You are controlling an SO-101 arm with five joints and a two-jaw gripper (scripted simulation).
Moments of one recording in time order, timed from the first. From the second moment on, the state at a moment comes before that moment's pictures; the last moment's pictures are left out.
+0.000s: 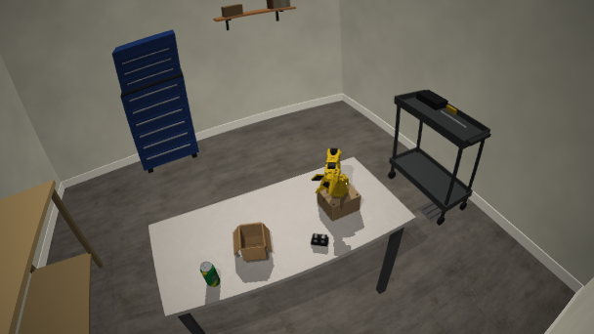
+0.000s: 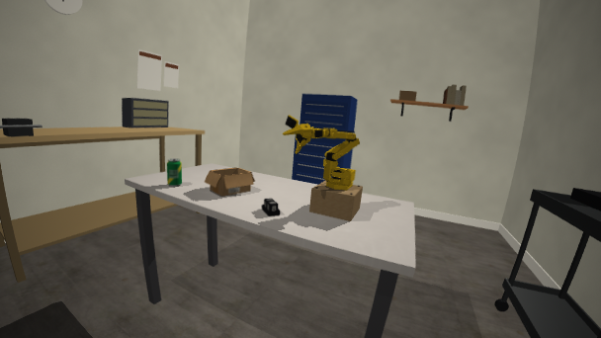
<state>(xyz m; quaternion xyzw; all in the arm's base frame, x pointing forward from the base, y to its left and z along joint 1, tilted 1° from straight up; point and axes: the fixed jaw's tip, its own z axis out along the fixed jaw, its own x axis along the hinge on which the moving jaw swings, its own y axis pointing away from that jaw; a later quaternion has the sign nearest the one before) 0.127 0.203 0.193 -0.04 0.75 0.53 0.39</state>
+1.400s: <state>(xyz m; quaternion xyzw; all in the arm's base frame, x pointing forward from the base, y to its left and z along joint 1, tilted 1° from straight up) 0.130 0.208 0.172 -0.17 0.76 0.43 0.45</state>
